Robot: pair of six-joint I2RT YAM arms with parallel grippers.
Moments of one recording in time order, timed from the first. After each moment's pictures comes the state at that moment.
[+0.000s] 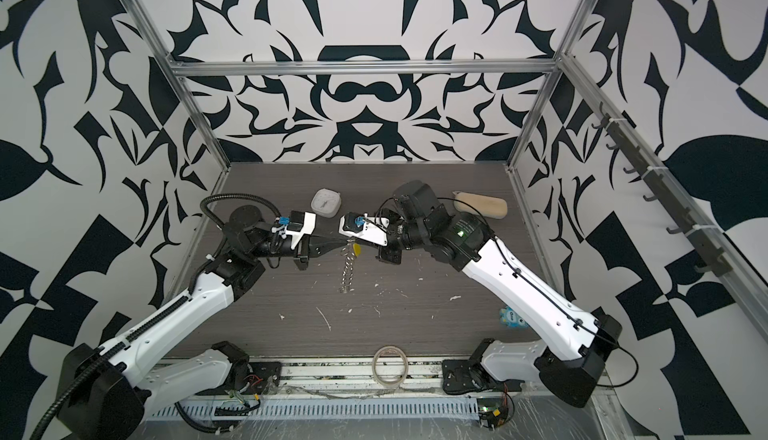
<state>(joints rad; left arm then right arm) -0.52 1.09 0.76 0.36 1.06 0.12 0.77 1.26 1.43 -0.81 -0.41 -0.63</state>
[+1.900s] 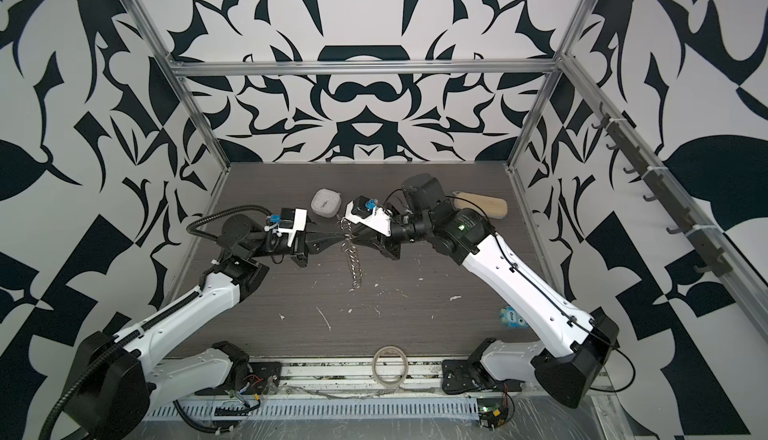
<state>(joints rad) -0.50 1.14 0.68 0.75 1.08 -0.11 0.68 1.28 1.39 -0.70 -0.67 -0.49</state>
